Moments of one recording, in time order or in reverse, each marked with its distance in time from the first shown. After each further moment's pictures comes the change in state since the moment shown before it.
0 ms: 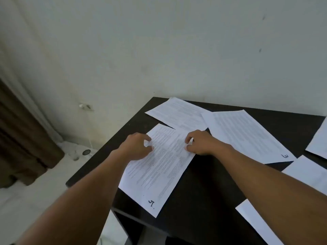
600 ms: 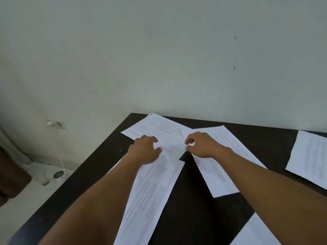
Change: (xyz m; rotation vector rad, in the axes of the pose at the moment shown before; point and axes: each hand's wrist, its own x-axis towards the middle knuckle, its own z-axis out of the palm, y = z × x) left_hand 0.091 0.090 0.017 0.038 0.021 0.123; right_hand 0.039 0.059 -0.064 -0.031 0.146 0.053
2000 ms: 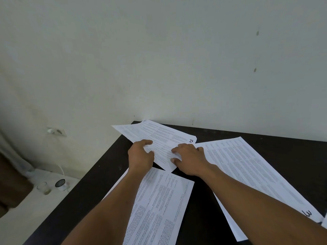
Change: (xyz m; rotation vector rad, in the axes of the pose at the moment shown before) left_hand 0.054 -0.015 0.009 -0.597 0.393 -0.223; right_hand 0.082 -0.023 0.060 -0.171 0.078 -0.117
